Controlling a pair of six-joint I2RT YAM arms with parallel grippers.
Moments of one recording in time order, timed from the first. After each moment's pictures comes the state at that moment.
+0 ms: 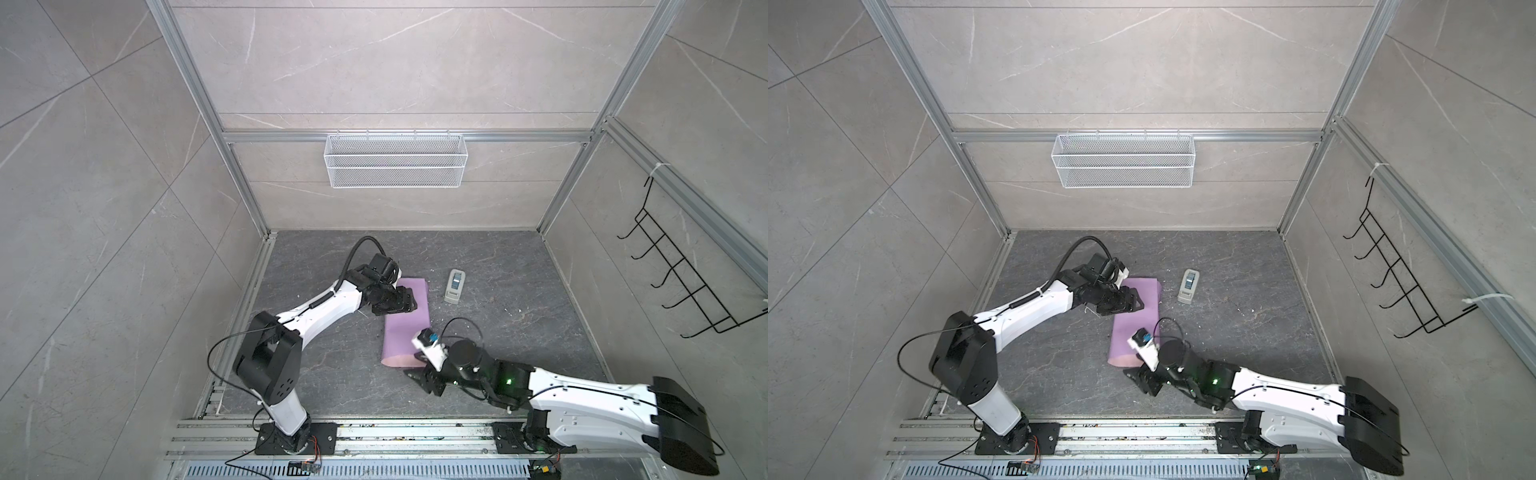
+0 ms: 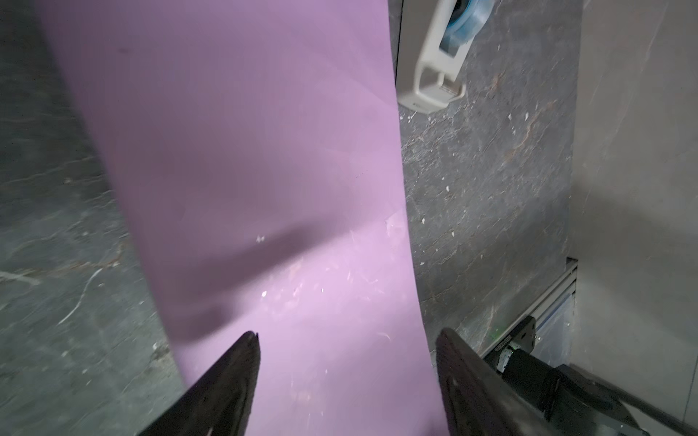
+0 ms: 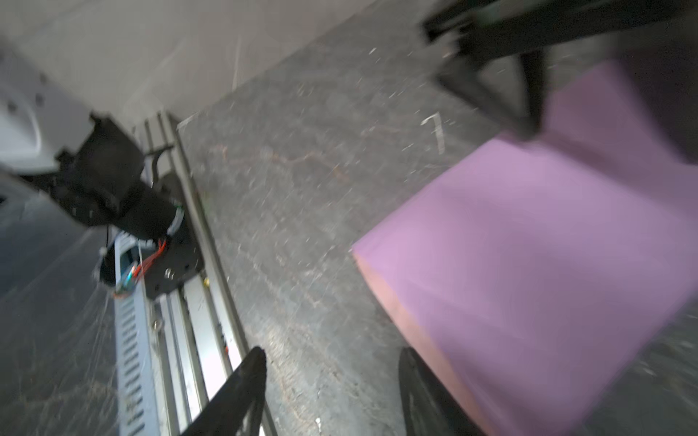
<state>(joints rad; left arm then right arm) -0.63 1.60 1.24 -0.61 0.32 -0.56 1.06 1.01 0.55 -0.04 -0.02 0.29</state>
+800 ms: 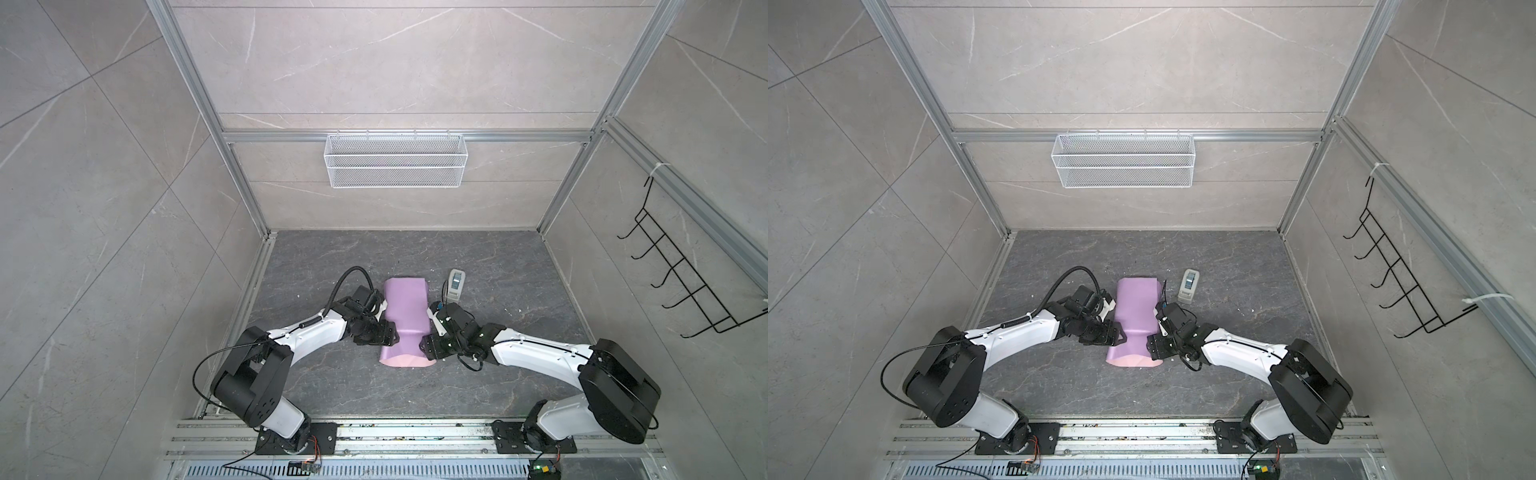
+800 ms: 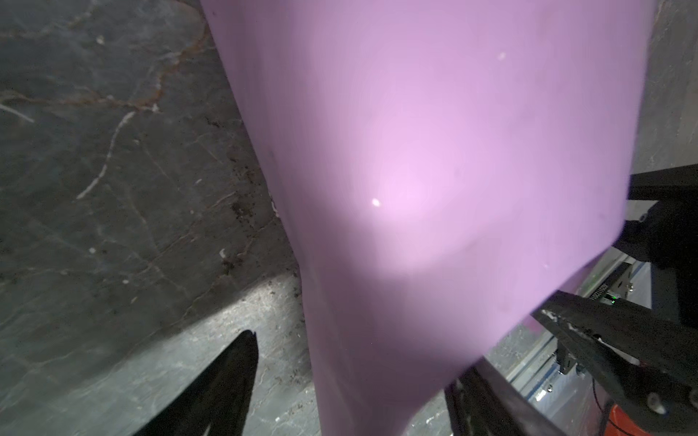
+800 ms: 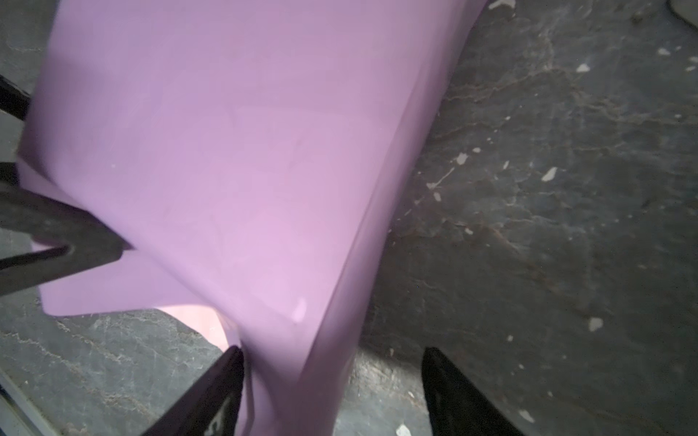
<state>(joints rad) -0.60 1.54 0.84 -0.44 0.36 -0.43 0.77 1.46 0.72 -0.26 -0.06 0.43</state>
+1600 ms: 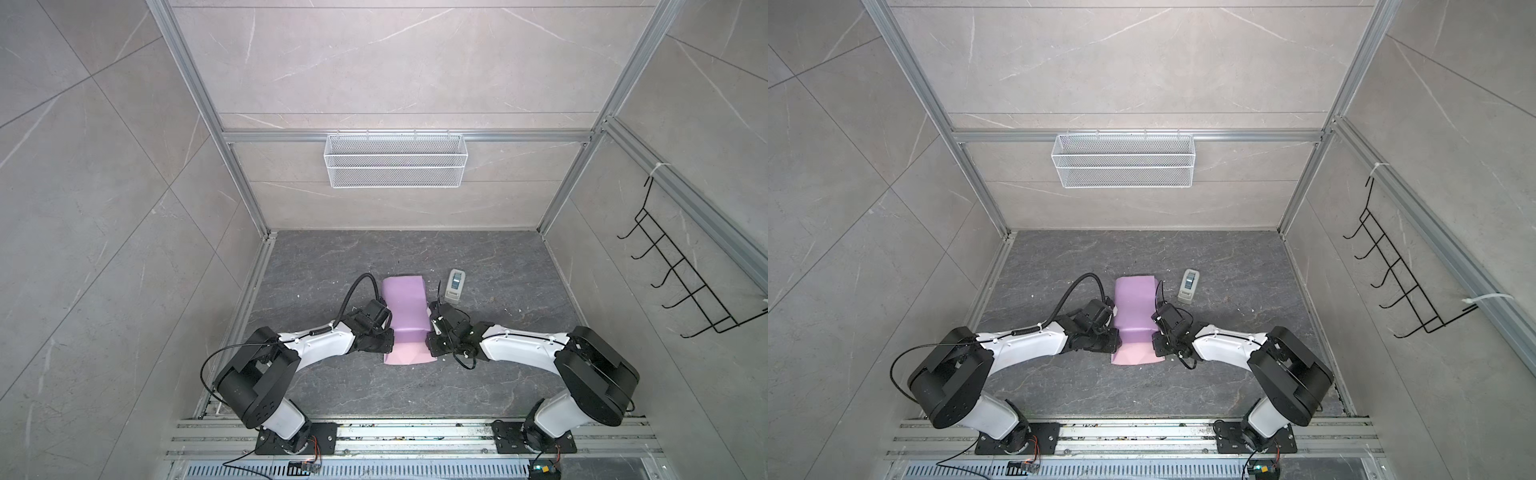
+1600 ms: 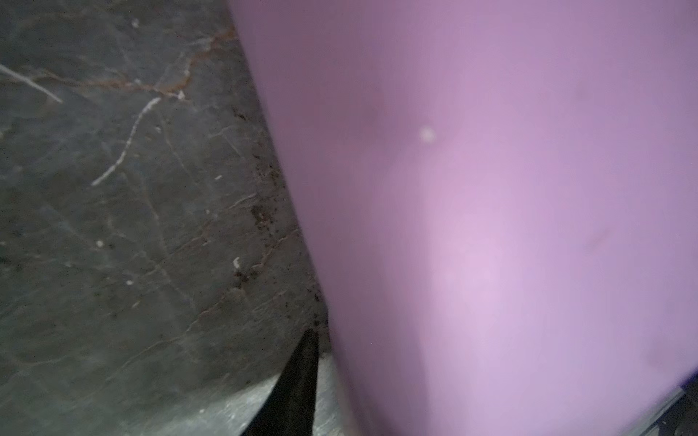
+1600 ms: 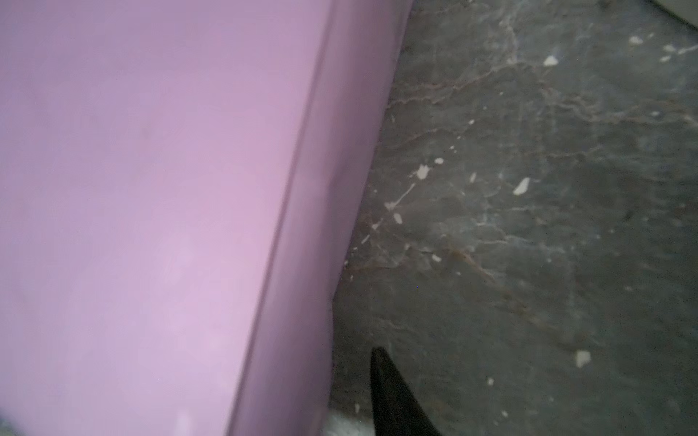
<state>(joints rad) -0.74 1.55 0.77 -0.31 0.10 -0.58 0.77 1.57 0.75 -0.22 0.04 0.46</state>
